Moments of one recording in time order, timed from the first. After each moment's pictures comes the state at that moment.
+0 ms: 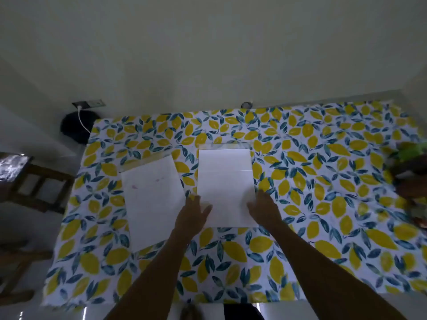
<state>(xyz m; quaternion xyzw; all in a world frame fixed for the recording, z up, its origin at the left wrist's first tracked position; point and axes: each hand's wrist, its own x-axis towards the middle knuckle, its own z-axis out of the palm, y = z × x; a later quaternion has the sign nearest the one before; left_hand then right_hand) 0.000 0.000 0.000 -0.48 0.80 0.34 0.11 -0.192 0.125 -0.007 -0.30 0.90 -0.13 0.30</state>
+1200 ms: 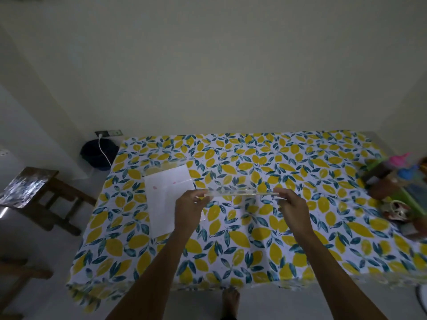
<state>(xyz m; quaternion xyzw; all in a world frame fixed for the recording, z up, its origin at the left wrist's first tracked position) 0.083 0.055 0.109 -0.44 0.74 0.42 -0.27 -0.134 0.242 0.123 -0.24 0.81 -0.50 0.20</state>
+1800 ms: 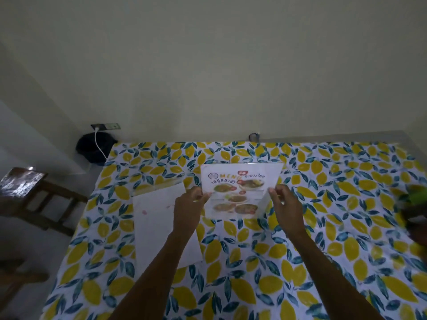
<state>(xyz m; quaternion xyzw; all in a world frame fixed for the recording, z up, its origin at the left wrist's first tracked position) -0.018 -0.070 0.081 -0.49 0.72 0.43 -0.25 -0.241 0.088 0.077 -0.34 0.82 -0.44 0.12</state>
